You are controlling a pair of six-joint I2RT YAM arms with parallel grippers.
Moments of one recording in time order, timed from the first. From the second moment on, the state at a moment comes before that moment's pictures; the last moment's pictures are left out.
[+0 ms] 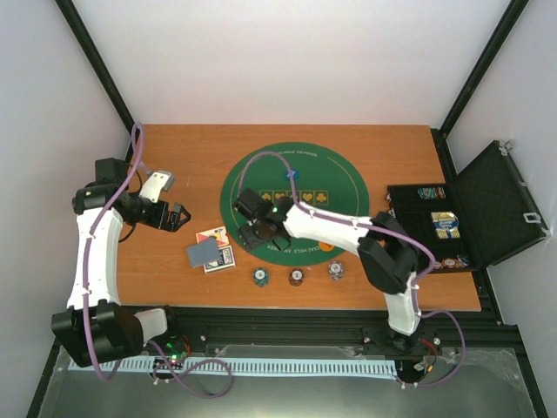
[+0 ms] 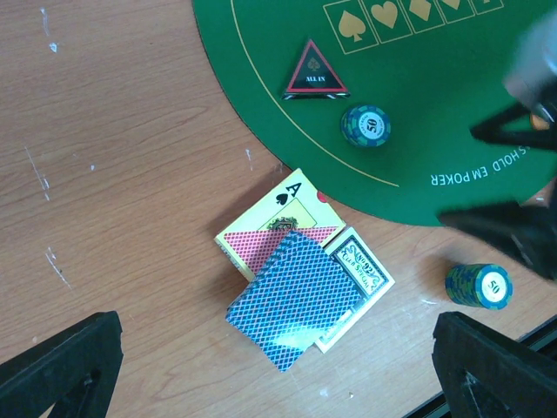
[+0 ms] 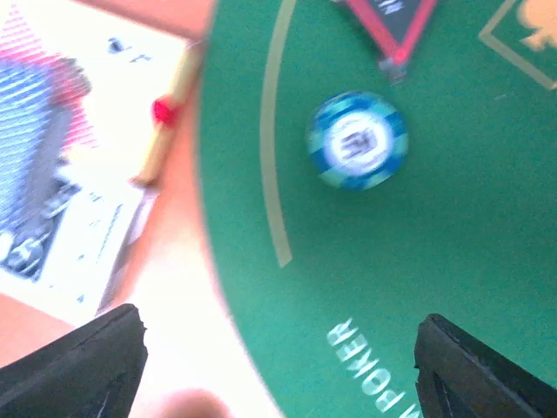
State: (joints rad) left arm 0.23 1.19 1.20 -1.18 0.50 0.46; right arm 0.97 2.01 1.57 -0.69 0.10 0.33
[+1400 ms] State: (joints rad) left arm 0.23 1.17 1.21 -1.19 0.49 0.46; right arm 1.19 1.90 1.27 -0.60 0.12 0.49
